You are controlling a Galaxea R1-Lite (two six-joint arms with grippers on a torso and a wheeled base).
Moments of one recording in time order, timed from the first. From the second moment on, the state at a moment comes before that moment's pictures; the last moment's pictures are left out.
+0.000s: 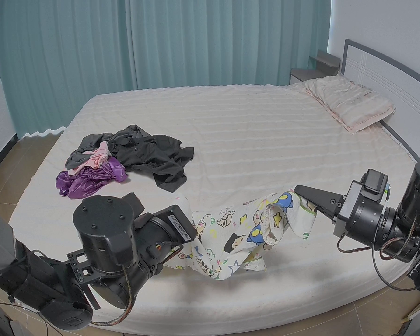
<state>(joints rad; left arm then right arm) -0.83 1.77 -0.49 -1.14 0.47 -0.71 0.62 1.52 -0.38 -1.12 0.16 0.94</state>
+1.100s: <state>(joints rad) -0.83 1.76 -0.49 -1.13 0.47 -0.71 0.60 1.52 -0.39 -1.12 0.16 0.94</state>
